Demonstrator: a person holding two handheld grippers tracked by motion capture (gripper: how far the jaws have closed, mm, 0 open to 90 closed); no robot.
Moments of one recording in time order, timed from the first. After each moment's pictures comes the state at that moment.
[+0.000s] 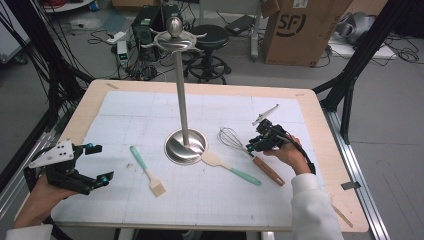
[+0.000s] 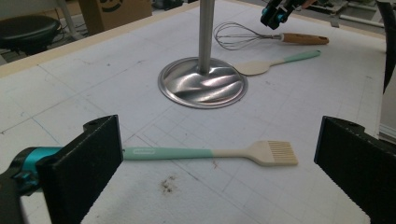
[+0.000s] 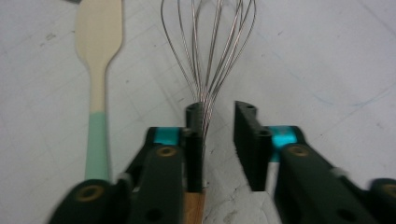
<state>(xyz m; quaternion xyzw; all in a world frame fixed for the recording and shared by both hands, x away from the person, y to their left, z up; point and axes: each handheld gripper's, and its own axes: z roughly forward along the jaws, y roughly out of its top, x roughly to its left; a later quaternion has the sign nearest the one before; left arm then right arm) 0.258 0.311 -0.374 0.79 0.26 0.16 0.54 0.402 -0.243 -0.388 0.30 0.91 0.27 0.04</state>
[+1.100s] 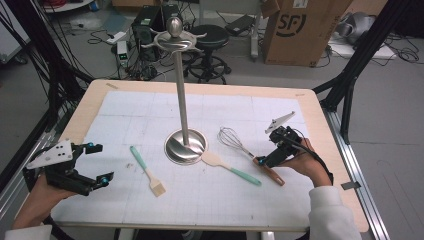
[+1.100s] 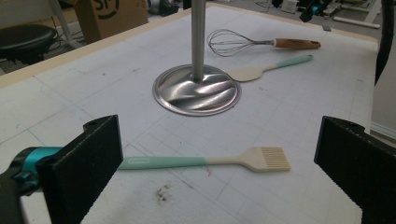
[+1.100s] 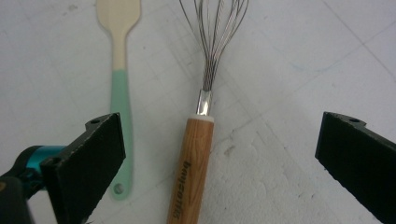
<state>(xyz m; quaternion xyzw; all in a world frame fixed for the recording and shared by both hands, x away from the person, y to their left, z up) 0.256 0.308 -0.368 0.79 0.25 0.16 0.54 0.359 -0.266 -0.366 0.29 0.92 0.26 0.09</state>
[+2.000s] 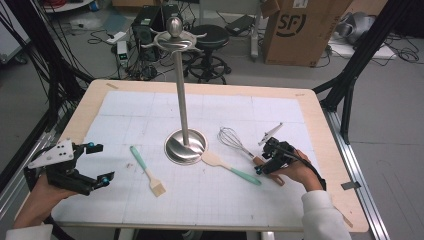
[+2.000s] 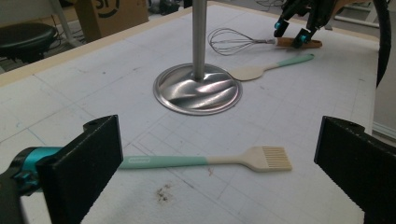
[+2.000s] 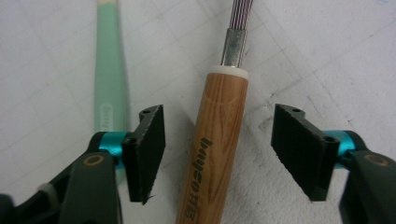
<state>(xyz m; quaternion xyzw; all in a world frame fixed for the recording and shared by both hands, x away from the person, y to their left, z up) 0.257 0.308 -0.369 0.79 0.25 0.16 0.54 0.360 -0.259 -0.410 0.29 0.94 0.20 0.04</state>
